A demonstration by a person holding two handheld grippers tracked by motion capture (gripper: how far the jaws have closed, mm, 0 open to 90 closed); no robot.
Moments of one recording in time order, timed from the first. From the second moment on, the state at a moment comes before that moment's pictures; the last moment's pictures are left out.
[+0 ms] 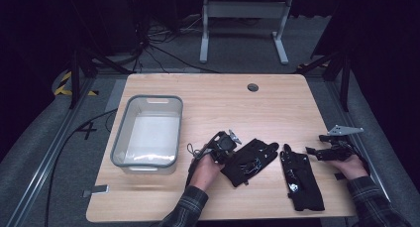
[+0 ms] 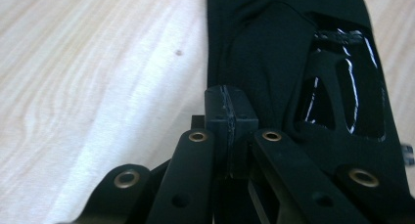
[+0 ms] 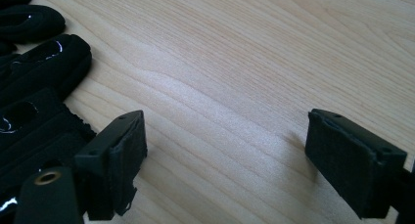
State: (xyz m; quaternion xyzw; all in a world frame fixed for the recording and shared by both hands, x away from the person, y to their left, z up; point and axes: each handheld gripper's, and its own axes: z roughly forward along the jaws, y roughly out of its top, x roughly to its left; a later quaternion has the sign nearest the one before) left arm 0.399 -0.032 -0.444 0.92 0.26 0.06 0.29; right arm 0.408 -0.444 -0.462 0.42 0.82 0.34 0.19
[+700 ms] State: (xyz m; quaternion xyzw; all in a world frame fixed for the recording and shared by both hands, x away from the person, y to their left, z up) left arm 0.352 -0.057 -0.445 0.94 0.19 0.02 0.30; right arm 0.408 -0.444 -0.462 0.42 0.82 0.34 0.19
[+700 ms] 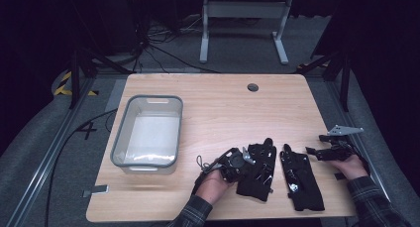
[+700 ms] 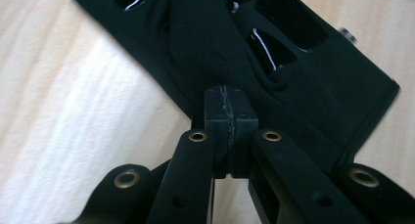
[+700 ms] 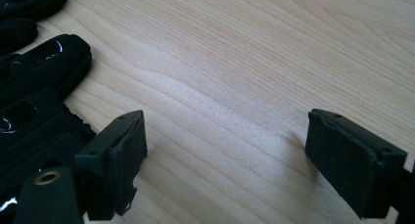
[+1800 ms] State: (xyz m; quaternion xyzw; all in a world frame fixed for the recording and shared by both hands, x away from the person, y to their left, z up) left arm 0.354 -0.037 -0.442 0.91 0.23 0.02 0.34; right arm 0.352 -0.428 -0.435 0.33 0.85 0.39 0.11
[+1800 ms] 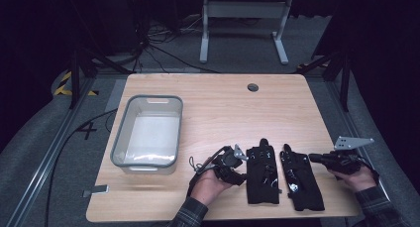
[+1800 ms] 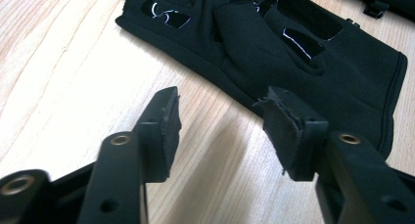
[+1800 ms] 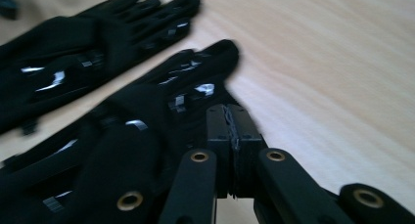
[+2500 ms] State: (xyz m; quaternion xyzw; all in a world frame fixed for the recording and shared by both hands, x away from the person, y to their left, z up) left arm 0.352 -0.040 -0.448 0.91 0.24 0.02 0.34; right arm 0.330 -0.383 -0.450 0.27 0.89 0.37 0.06
